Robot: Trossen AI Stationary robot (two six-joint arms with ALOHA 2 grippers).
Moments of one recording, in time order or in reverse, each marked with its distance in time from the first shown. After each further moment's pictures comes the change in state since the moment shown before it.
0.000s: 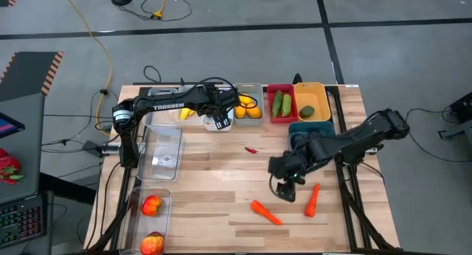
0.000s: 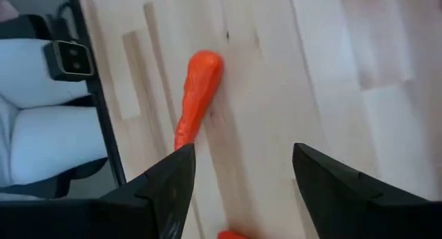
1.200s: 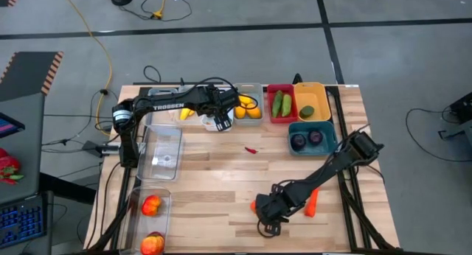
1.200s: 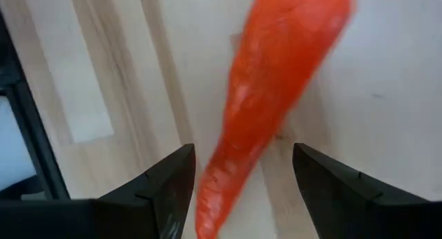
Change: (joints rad) left arm 0.000 -0.001 0.000 0.000 0.077 -0.031; right arm 0.231 0.441 0.000 0.321 0.083 0.200
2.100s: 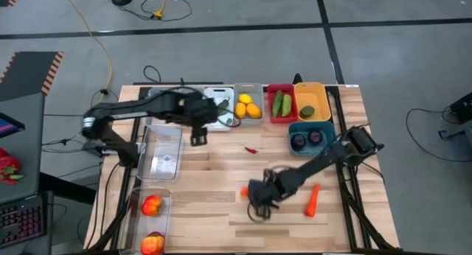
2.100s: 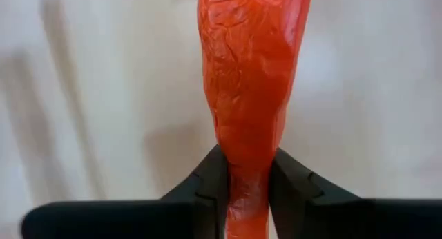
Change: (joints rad) left arm -0.183 -0.296 0.000 -0.267 0.087 0.115; right arm -0.120 -0.004 -0.003 0.016 0.102 -0.141
